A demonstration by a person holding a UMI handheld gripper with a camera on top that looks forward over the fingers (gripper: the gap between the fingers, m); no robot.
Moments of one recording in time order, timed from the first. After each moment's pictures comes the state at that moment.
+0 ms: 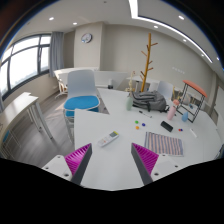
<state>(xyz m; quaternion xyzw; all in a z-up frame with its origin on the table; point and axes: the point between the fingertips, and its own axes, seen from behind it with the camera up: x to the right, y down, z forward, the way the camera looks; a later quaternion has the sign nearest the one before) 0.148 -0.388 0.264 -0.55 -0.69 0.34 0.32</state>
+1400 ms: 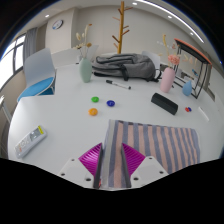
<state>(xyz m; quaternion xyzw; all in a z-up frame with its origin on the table) -0.144 -0.175 -0.026 -0.64 -0.66 0.26 0.30</state>
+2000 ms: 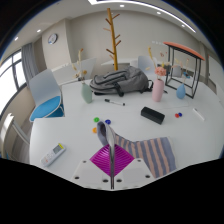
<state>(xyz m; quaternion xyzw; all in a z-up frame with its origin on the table) -0.107 -0.149 0.105 -0.66 -0.63 0.33 0.26</state>
